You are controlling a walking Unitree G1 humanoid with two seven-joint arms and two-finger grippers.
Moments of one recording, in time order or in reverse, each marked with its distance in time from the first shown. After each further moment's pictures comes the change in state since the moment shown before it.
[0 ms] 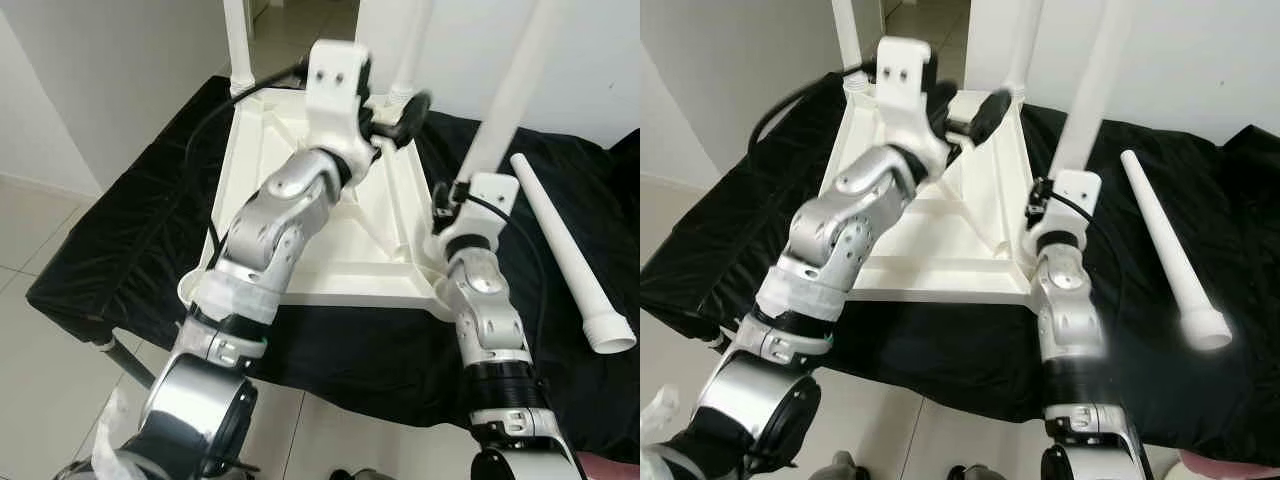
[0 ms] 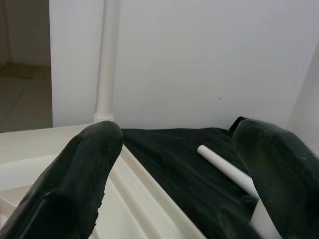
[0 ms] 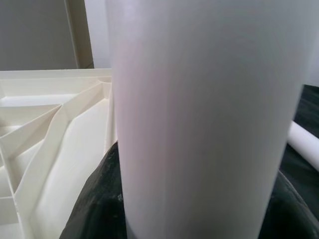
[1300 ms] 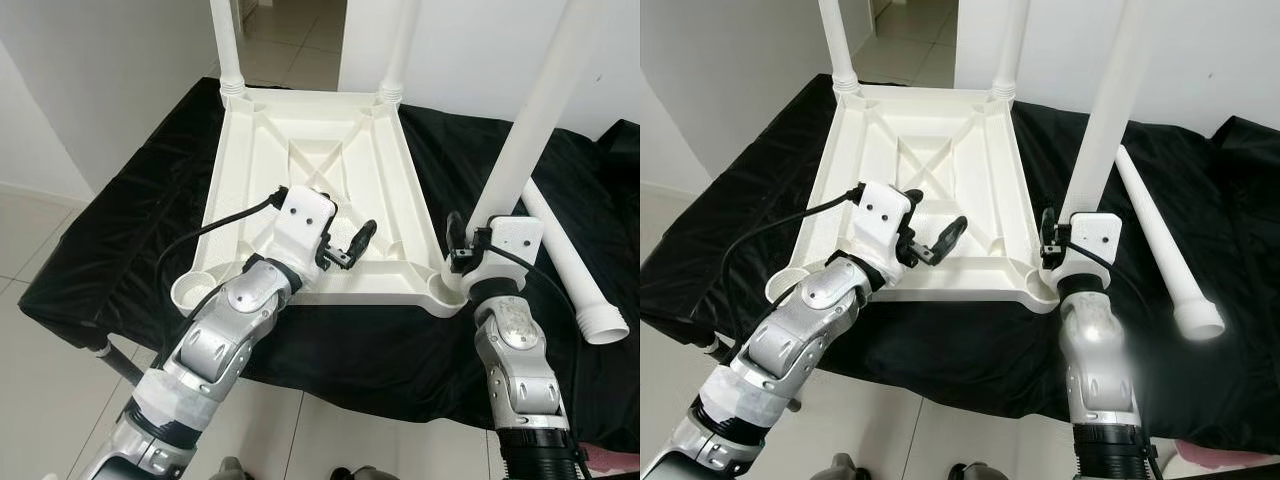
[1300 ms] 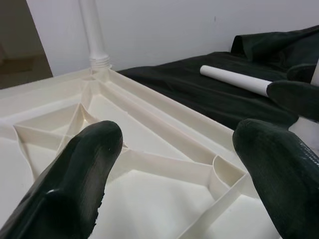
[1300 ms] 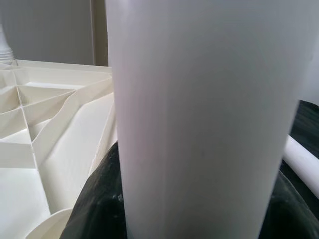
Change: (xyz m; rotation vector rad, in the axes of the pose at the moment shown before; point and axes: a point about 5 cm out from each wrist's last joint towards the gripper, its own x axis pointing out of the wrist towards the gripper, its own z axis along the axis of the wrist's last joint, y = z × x) left arm -0.084 0.002 -0.069 0.212 0.170 -0.037; right arm -0.049 -0.022 -0.005 -0.075 -0.067 0.140
